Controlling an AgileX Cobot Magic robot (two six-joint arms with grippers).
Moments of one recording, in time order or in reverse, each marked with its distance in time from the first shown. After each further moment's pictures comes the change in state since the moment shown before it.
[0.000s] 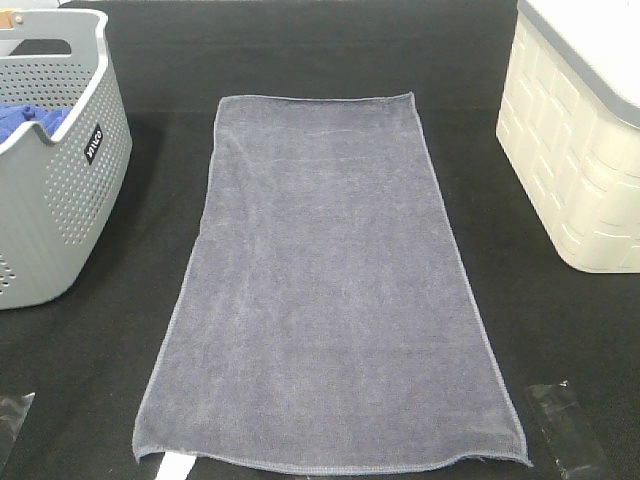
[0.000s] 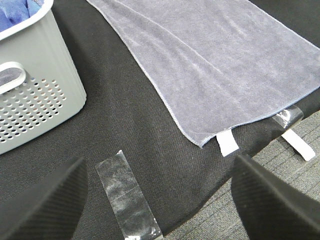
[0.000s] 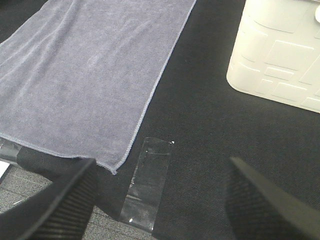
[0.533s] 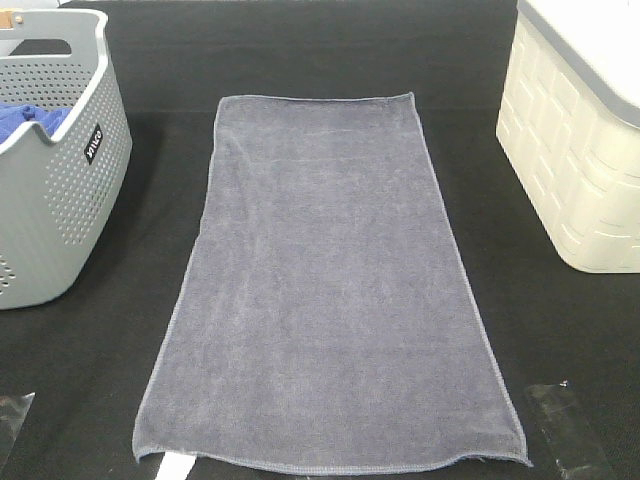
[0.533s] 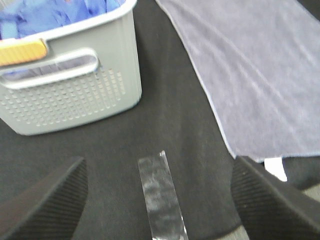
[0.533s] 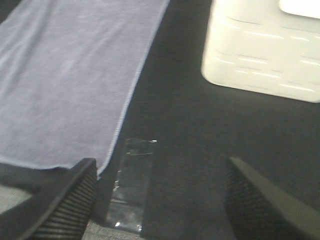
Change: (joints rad) left arm 0.255 -0.063 0.000 0.000 -0.002 0.000; right arm -0.151 0.000 0.000 0.000 0.000 0.000
